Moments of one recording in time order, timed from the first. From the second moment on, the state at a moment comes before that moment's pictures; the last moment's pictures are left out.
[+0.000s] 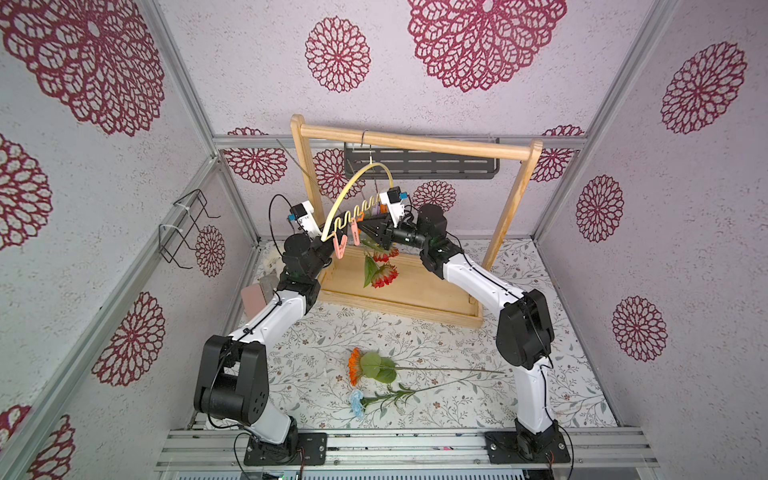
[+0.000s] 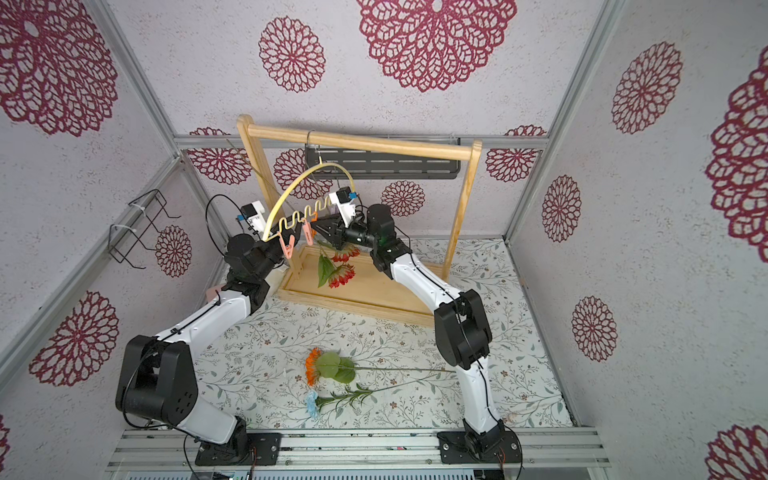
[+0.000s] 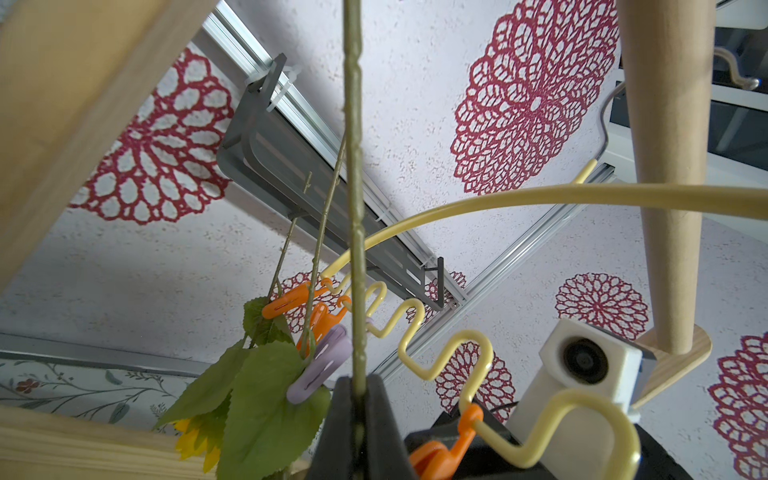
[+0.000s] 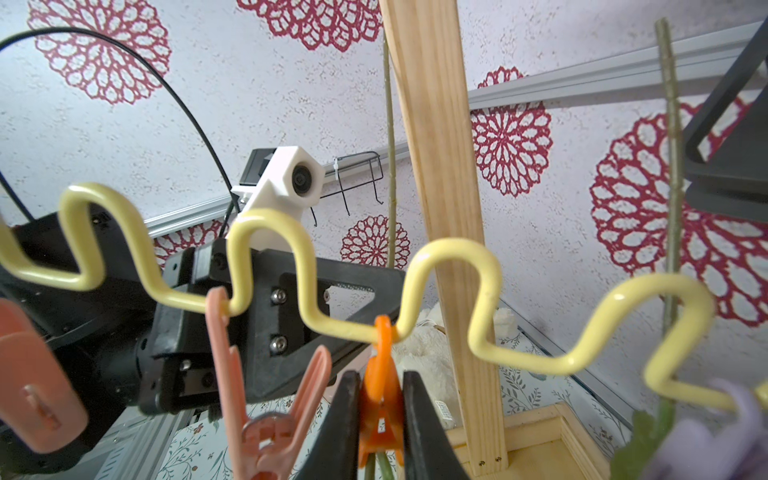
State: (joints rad) left arm -0.21 1.58 1.10 0.68 0.25 -0.87; right arm 0.60 2.09 1.89 0.33 -0.71 0.32
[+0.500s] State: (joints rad) left arm -0.21 1.58 1.10 0.68 0.26 -0.87; right arm 0.60 2.08 1.84 0.32 -0.72 0.32
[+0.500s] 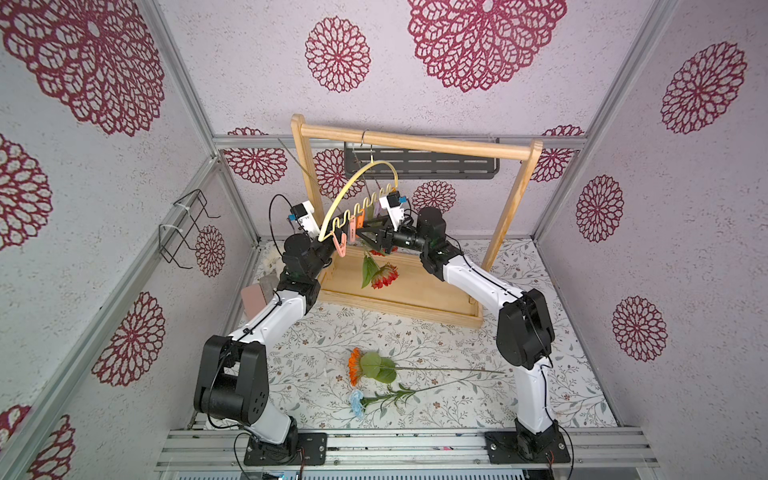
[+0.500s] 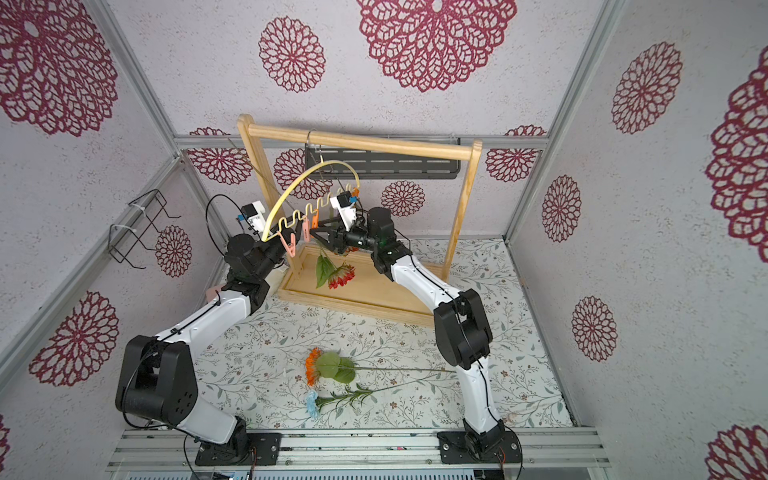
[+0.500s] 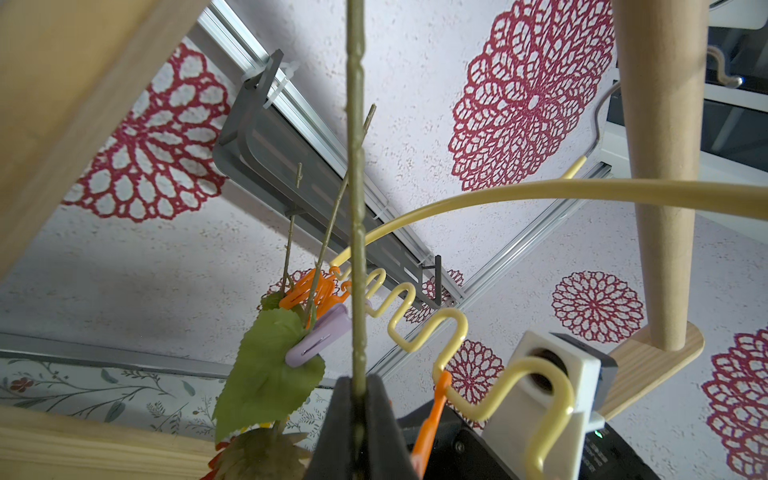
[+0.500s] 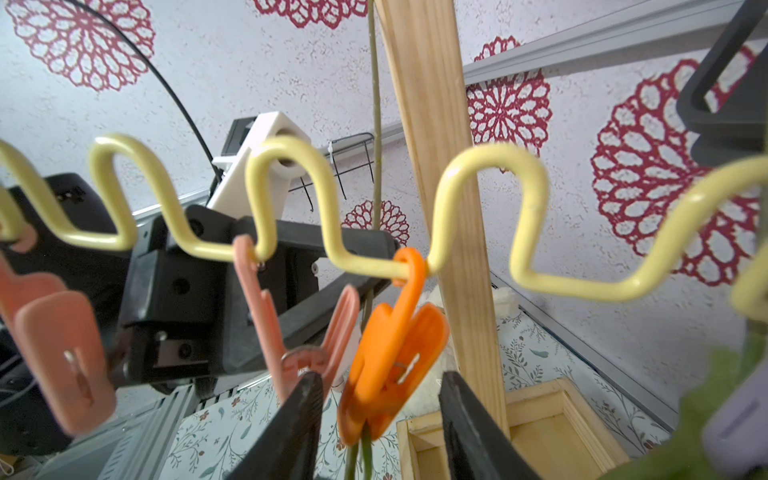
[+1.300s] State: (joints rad) left arm -0.20 1.53 1.08 0.67 0.27 -0.86; right arm 0.54 1.88 1.60 0.39 -0.70 0.31
